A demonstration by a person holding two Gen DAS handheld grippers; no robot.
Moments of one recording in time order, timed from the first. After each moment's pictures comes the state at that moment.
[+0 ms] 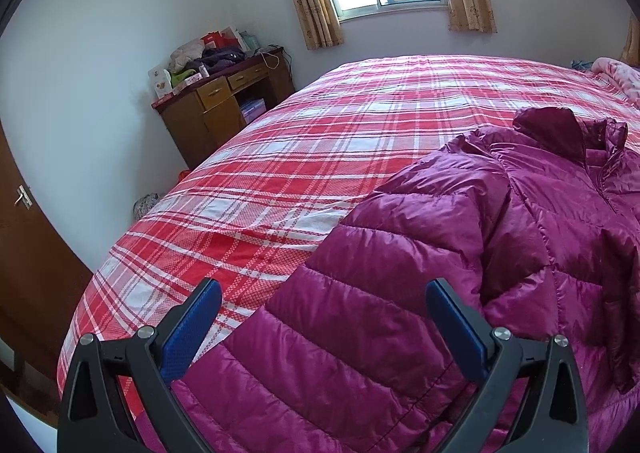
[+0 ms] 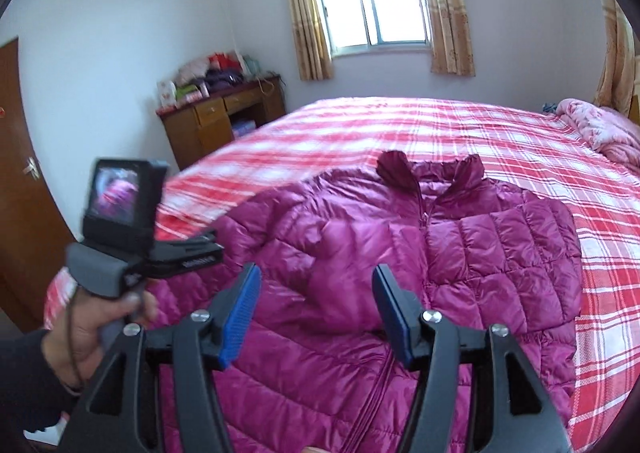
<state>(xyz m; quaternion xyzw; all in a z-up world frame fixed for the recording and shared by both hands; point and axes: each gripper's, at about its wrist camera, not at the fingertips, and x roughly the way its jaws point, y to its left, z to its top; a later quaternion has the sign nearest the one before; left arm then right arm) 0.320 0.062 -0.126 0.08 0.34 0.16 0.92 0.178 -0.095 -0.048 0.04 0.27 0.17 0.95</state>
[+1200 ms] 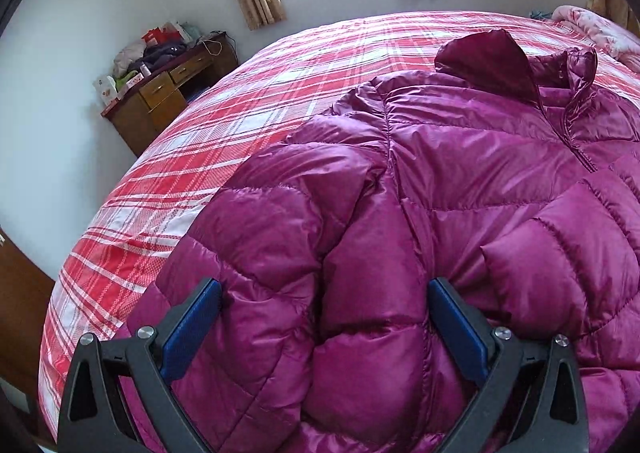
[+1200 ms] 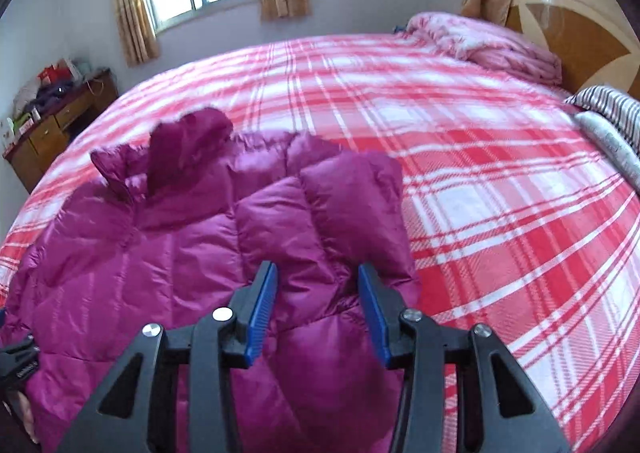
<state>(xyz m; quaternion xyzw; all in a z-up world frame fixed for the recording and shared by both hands) 0.380 -0.023 -0.176 0.12 0.40 0.10 0.90 0.333 -0.274 -0.141 0.09 0.41 -0.10 0.90</state>
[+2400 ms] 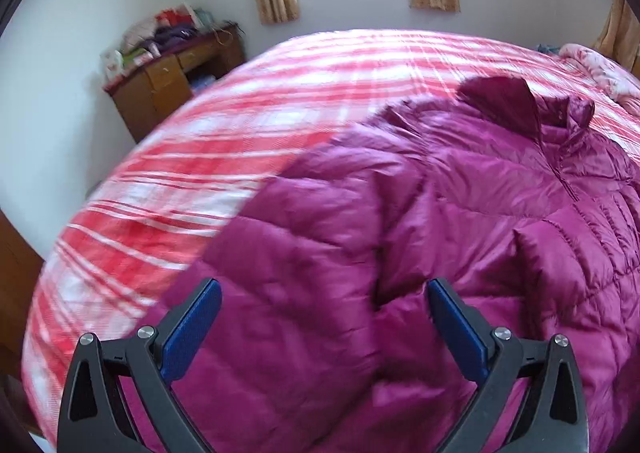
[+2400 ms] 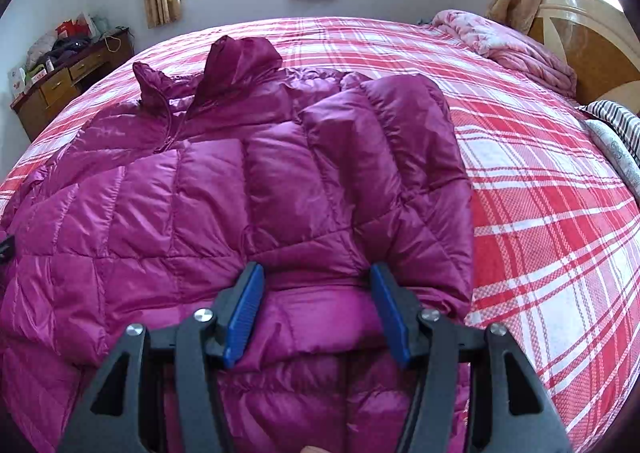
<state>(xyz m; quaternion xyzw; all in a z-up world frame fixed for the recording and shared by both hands) 0.343 0.031 -0.140 0.06 0.39 0.09 0.92 0.287 -0.218 -0.153 0.04 0.42 -0.08 0.90</state>
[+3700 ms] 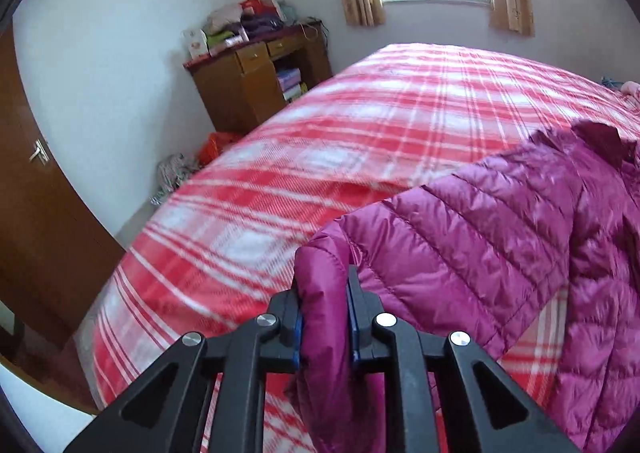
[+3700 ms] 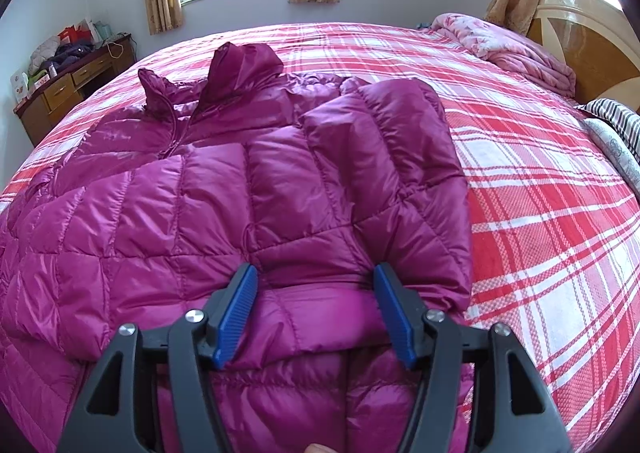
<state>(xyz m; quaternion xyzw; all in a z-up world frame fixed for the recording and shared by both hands) 0.258 0.204 -0.101 0.04 0.37 0.20 0.91 0.279 -0.220 -0.151 0.04 0.41 -0.08 0.91</state>
